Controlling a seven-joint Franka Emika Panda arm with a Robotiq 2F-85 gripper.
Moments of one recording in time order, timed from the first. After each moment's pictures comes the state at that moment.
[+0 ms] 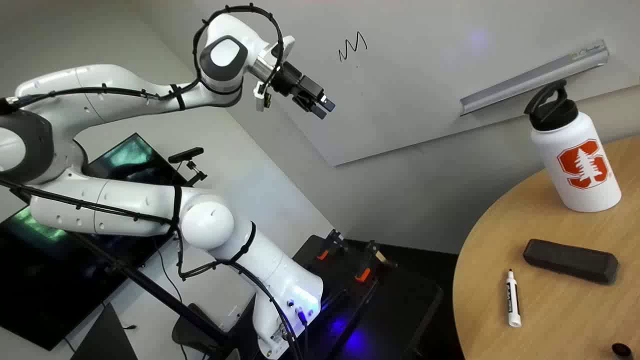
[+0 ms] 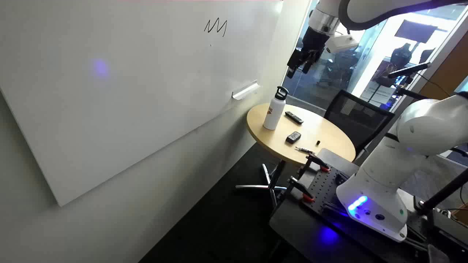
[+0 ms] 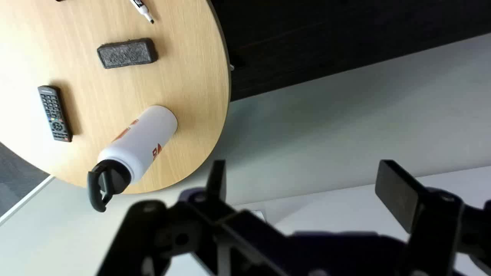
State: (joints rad) arm -0.13 -0.65 0.07 -2.62 -0.16 2.15 0.20
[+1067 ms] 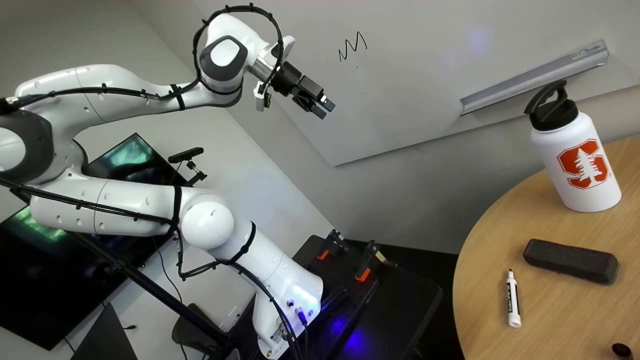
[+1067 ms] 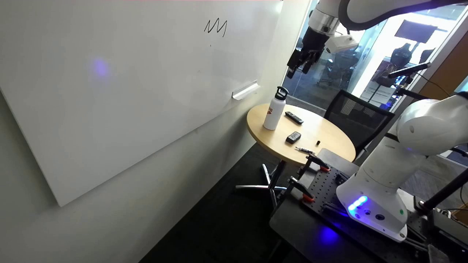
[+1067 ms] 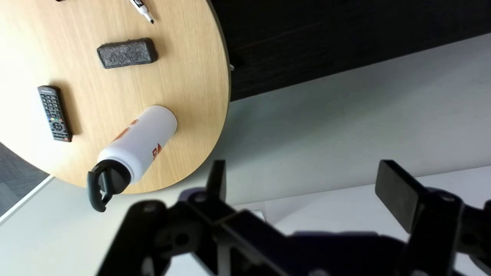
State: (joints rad) arm -0.13 -0.65 0.07 -2.62 -0.16 2.15 0.20
